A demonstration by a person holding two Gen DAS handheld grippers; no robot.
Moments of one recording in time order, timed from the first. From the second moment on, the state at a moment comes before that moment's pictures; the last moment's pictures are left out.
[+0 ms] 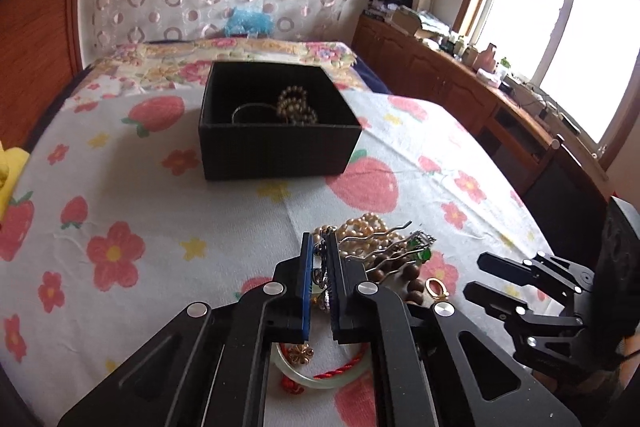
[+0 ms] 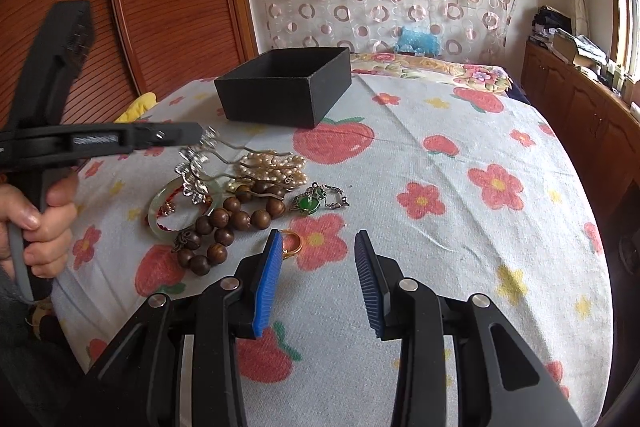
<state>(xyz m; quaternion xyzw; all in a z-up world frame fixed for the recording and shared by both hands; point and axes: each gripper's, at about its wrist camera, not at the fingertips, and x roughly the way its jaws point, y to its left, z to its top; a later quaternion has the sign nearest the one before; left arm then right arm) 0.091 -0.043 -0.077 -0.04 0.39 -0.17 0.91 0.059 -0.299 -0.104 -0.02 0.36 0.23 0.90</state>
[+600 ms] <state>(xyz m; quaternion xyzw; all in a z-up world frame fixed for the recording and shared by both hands) 0.051 -0.015 -0.038 -0.03 0.30 -0.13 0.95 0.060 -0.293 -0.105 -0.03 0.37 0.23 0.90</state>
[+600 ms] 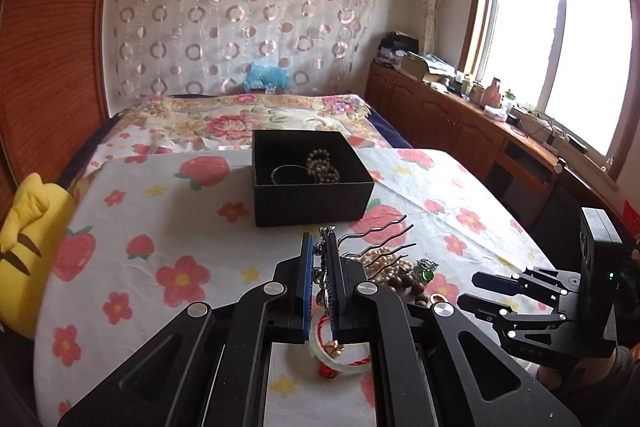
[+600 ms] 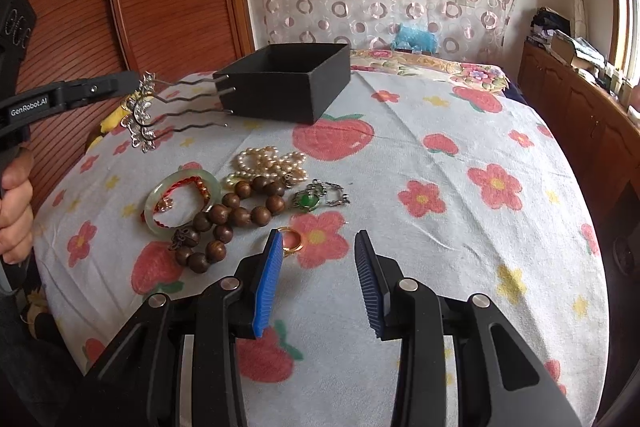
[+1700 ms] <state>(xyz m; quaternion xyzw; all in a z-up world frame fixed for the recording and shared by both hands) 0.027 0.027 -0.052 -0.05 0.29 -0.11 0.95 0.069 -0.221 -0.110 -0.11 0.41 0.27 0.87</state>
